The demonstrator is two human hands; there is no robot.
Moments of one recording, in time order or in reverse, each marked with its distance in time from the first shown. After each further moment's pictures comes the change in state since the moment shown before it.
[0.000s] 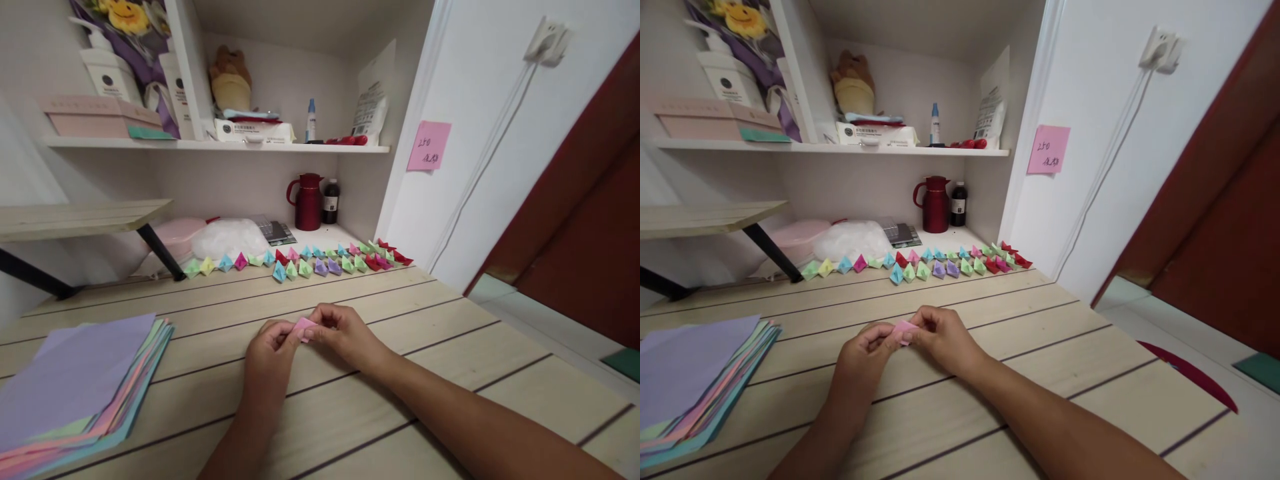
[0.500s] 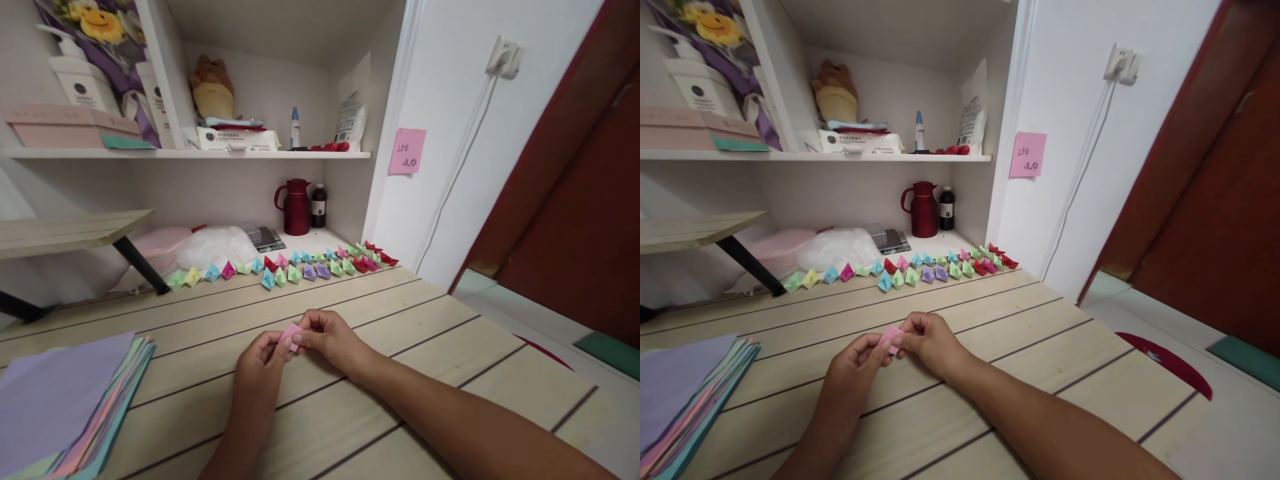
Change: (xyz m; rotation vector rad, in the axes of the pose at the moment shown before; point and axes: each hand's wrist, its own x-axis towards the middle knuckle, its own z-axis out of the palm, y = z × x) left_hand 0.000 -0.003 0.005 -0.099 -0.049 -0.062; right_hand 0.005 0.007 0.005 0.249 0.033 0.117
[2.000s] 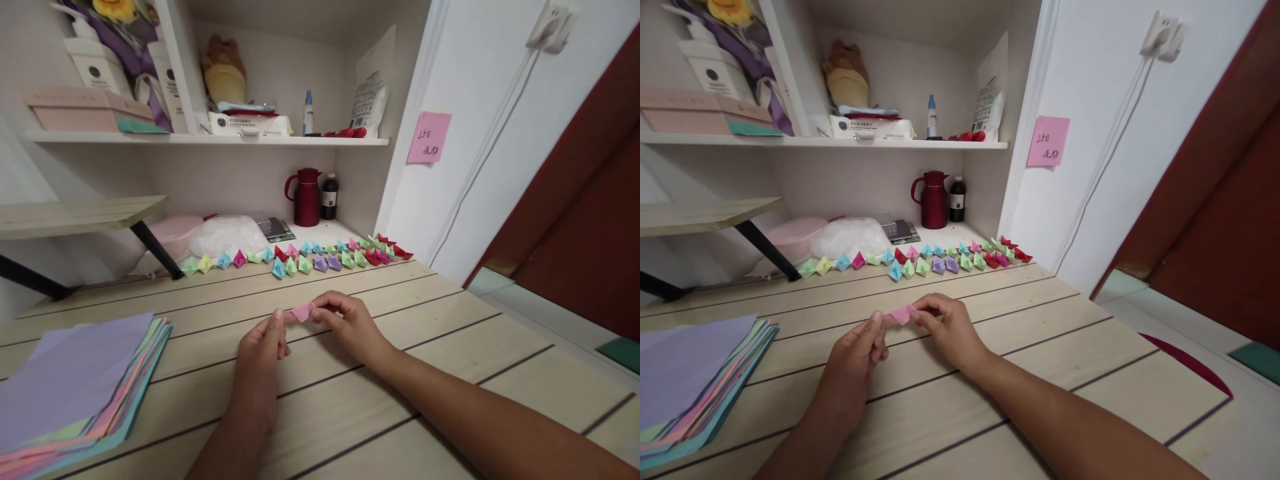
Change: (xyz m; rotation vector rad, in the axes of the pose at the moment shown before) left_hand -0.005 0.008 -0.008 -0.123 0.053 -0.098; right_hand -0.004 -0.004 -0.007 -0.368 0.129 -0.378
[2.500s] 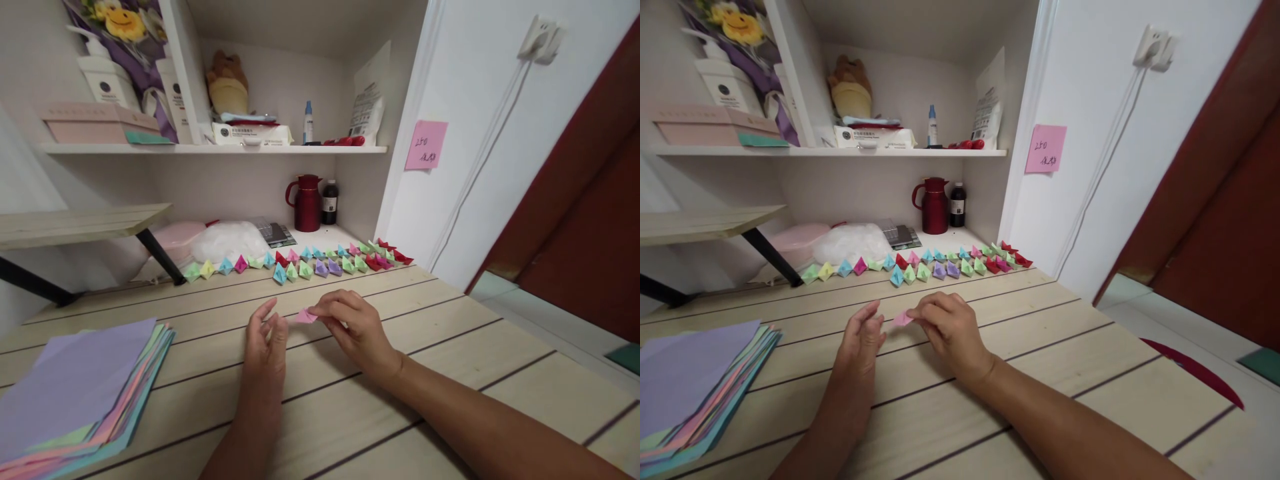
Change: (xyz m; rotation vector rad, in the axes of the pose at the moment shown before) left_hand -0.001 -0.003 0.007 0.053 0.142 0.209; right_hand -0.003 -0.016 -0.008 -0.562 0.106 -0.549
